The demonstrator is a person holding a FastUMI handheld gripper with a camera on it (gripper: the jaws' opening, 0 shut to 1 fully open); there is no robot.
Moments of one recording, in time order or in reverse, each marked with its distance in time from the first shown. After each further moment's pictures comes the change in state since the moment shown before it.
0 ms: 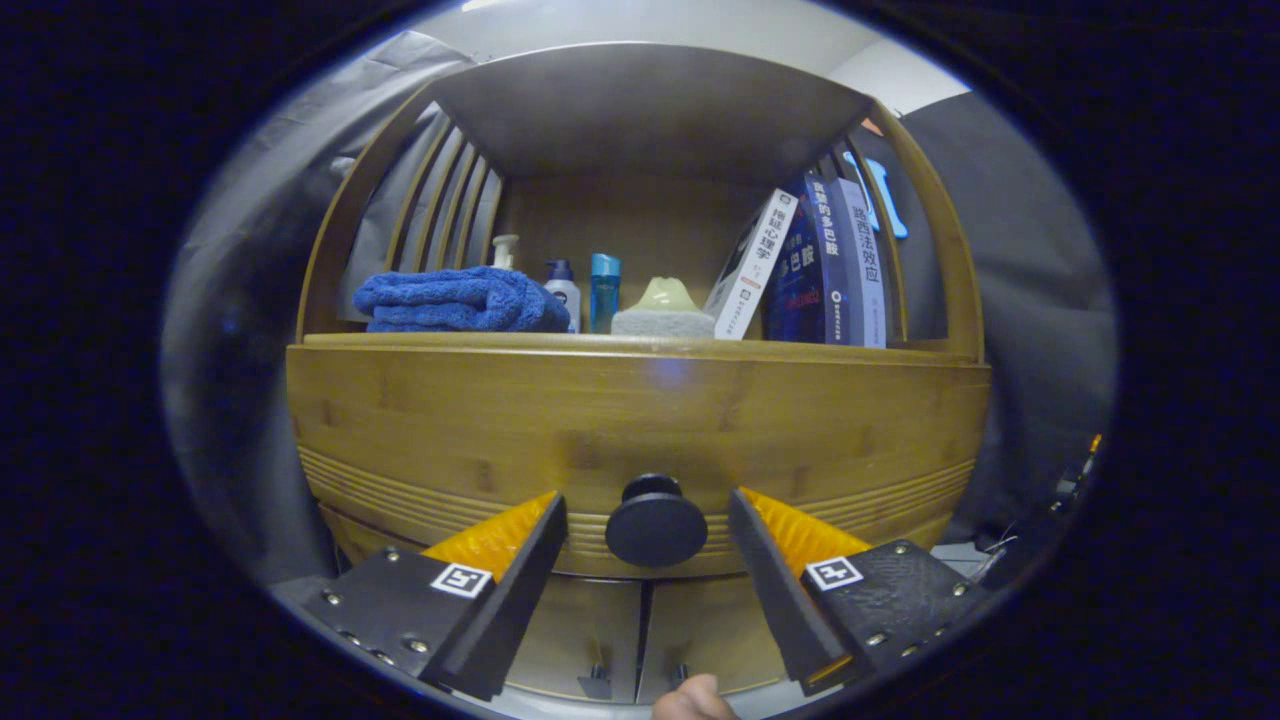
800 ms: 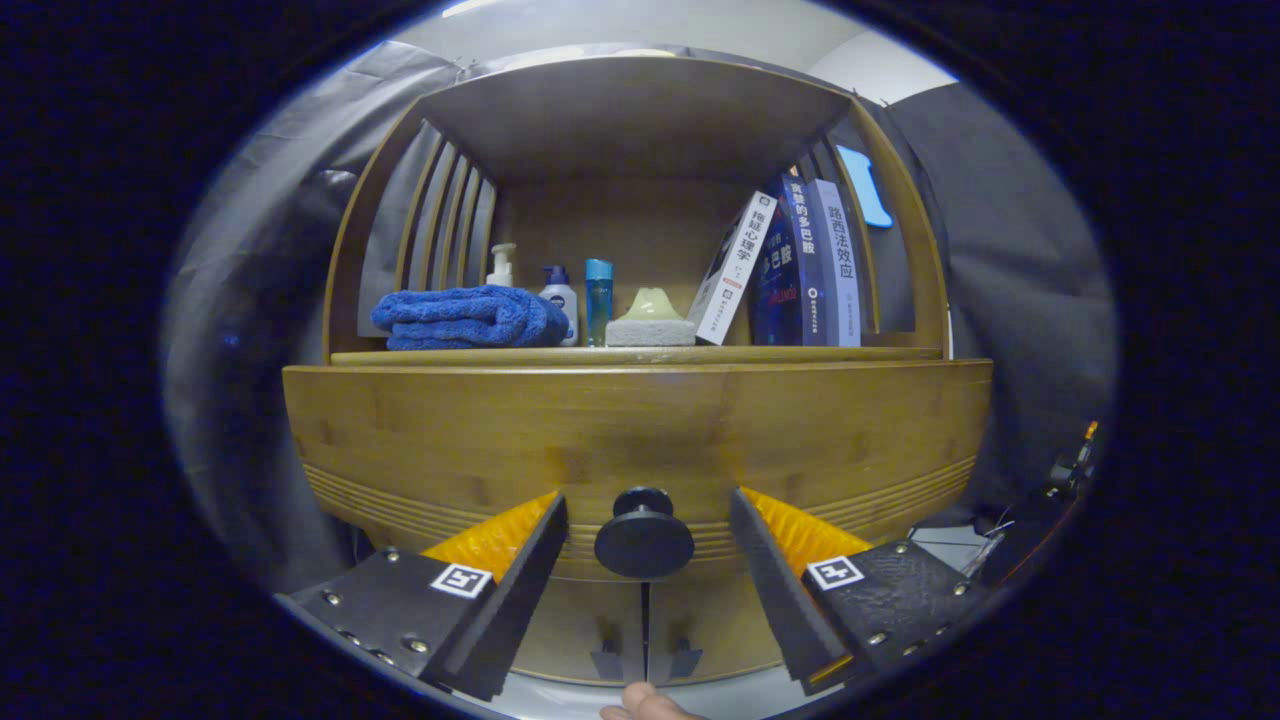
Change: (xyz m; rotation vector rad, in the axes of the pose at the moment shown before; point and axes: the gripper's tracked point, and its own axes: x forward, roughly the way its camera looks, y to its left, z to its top) arm -0.031 -0.010 0.008 0.045 0.018 -0.027
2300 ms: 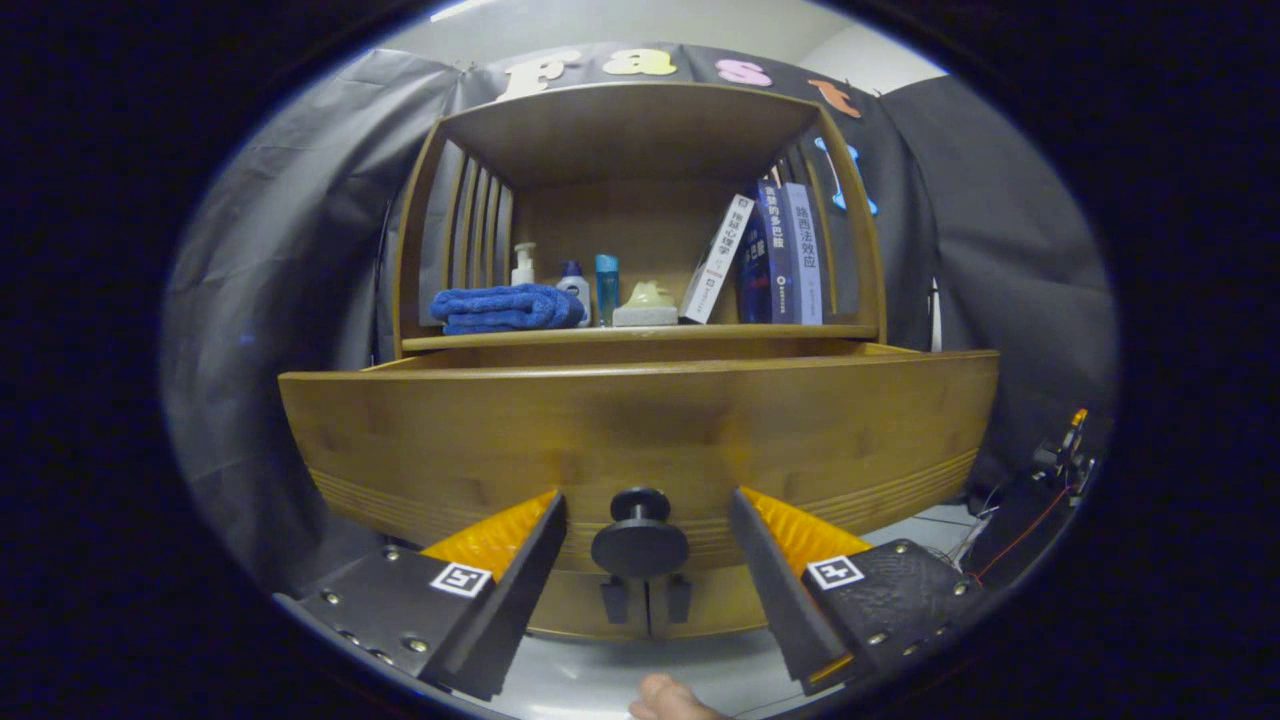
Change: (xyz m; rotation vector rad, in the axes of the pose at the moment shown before) arm -0.107 -0.016 -0.003 0.007 0.076 0.031
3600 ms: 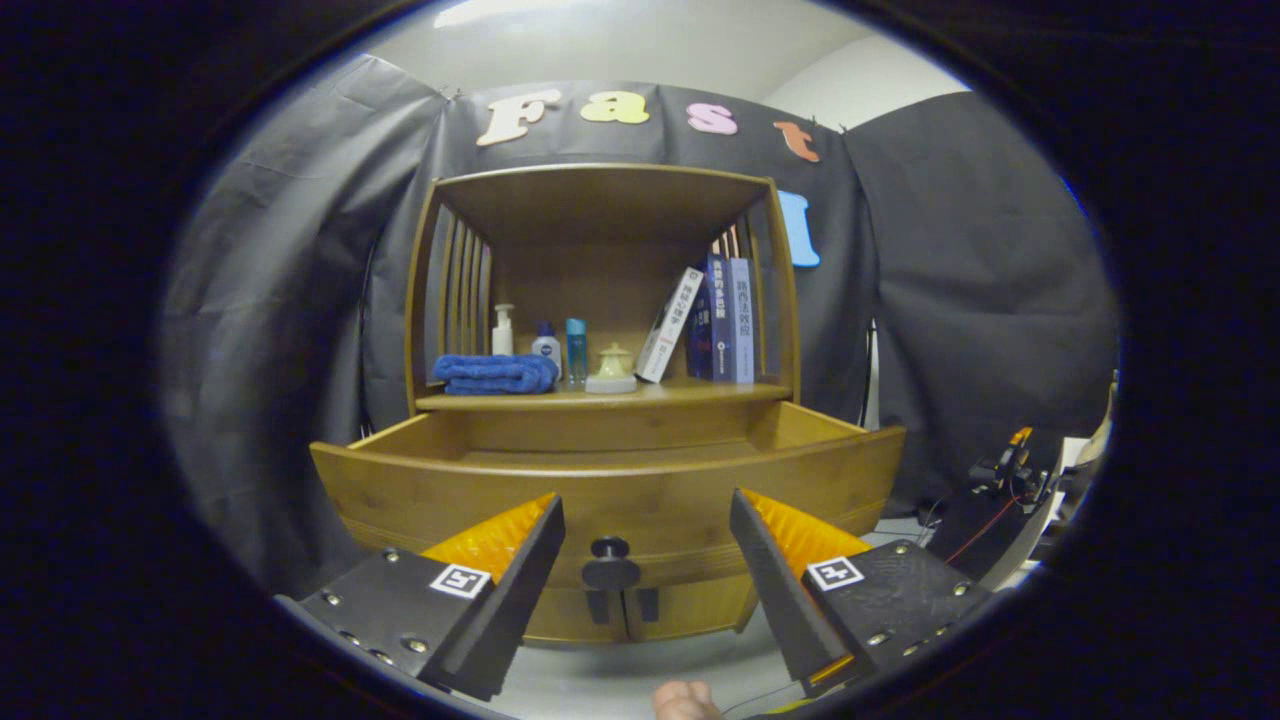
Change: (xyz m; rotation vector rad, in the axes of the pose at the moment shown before) arm -0.117 -0.013 0.046 0.004 -0.096 -0.148
